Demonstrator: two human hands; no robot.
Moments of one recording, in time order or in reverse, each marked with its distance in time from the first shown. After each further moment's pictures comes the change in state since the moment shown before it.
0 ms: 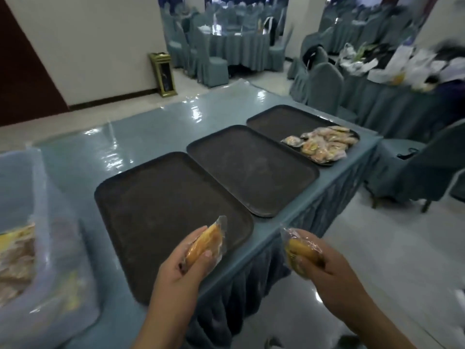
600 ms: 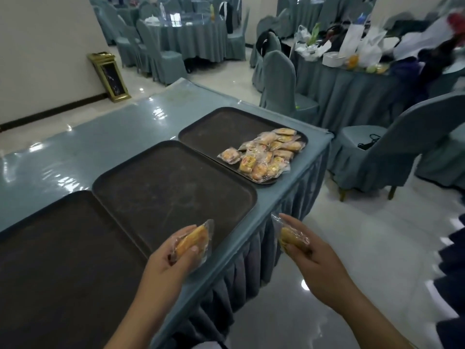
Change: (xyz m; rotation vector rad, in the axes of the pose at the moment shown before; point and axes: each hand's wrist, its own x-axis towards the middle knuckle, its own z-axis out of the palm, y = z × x) left_hand 0.191 -0.015 0.250 0.137 -0.185 -0.033; right_hand 0.172 0.115 -0.223 -0.052 0.111 0.090
